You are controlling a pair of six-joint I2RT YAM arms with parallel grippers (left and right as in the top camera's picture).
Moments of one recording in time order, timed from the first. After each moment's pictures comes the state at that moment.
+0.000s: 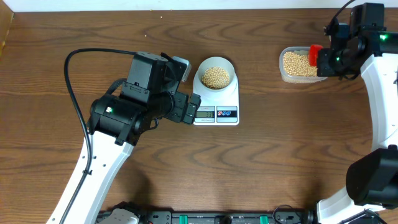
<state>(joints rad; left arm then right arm) -0.39 1.29 1.37 -1.02 0.17 -0.04 -0.10 1.77 1.69 -1.11 -0.11 -0.10</state>
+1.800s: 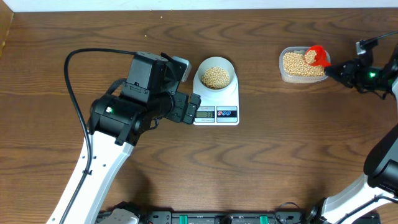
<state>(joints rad) -0.39 1.29 1.37 -1.02 0.17 -0.04 -0.46 1.92 1.47 -0.83 -0.93 -0.06</state>
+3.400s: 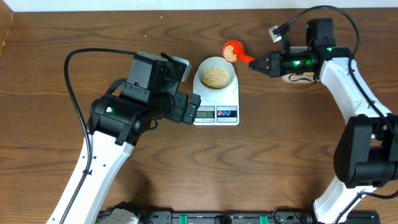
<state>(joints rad) -0.39 1.29 1.37 -1.02 0.17 -0.04 0.05 1.92 1.47 -0.61 -1.01 -0.03</state>
